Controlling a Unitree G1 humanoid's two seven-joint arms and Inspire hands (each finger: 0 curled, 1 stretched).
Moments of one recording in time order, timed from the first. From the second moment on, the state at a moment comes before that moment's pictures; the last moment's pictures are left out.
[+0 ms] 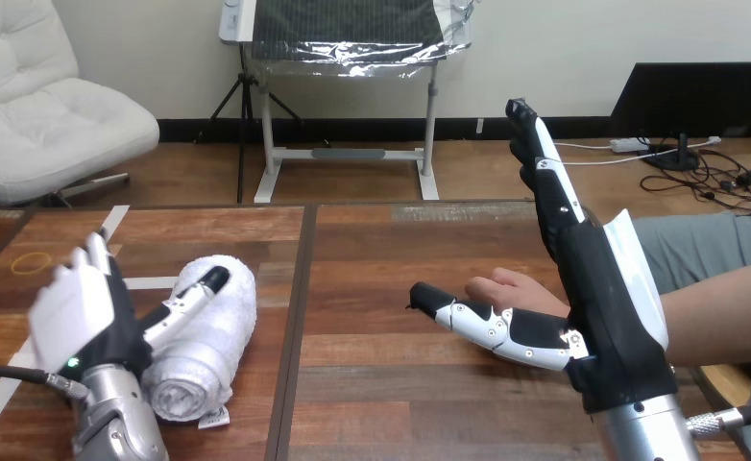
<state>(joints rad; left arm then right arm) -0.16 0.22 -0.02 0.28 0.72 0.39 0.25 0.25 -0.09 0.11 -0.40 -0.28 -0.29 0.04</state>
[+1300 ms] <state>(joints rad) -0.25 0.27 -0.08 0.30 0.54 0.46 -0.07 0.25 -0.11 0.11 -0.41 -0.30 -0.26 0.05</state>
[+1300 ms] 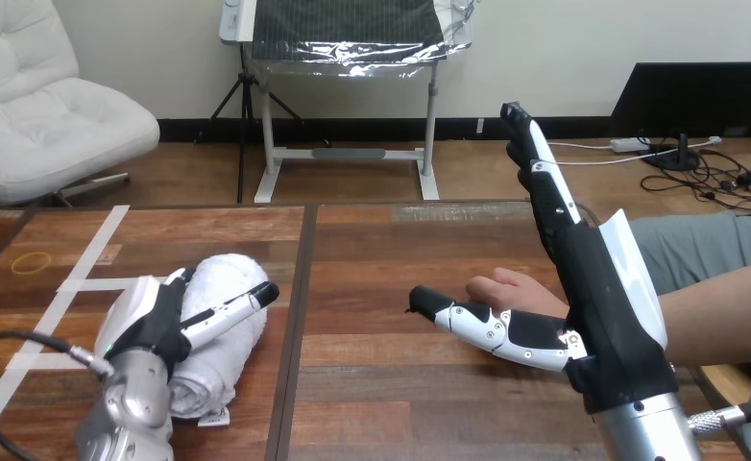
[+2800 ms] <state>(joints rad) -0.42 0.32 -0.41 0.46 0.89 0.68 -0.09 0.25 -0.13 0.11 -0.43 -0.31 -0.23 0.06</state>
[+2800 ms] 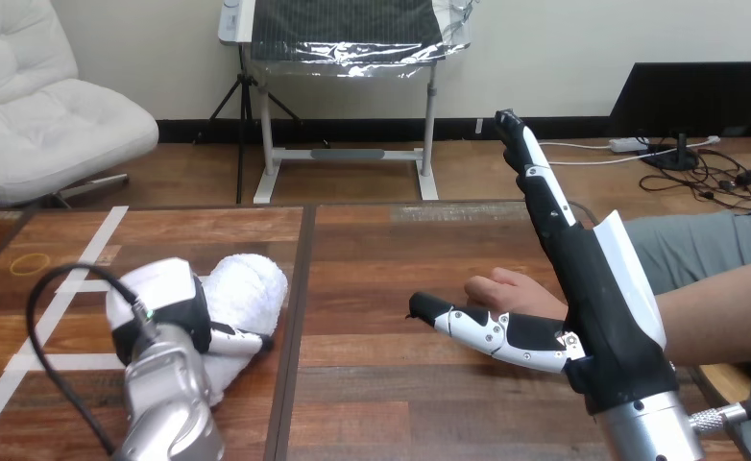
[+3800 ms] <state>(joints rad) -0.35 0.32 -0.36 0.52 0.78 0.49 0.23 0.25 -0.12 0.11 -0.43 -0.29 -0.22 0.07</state>
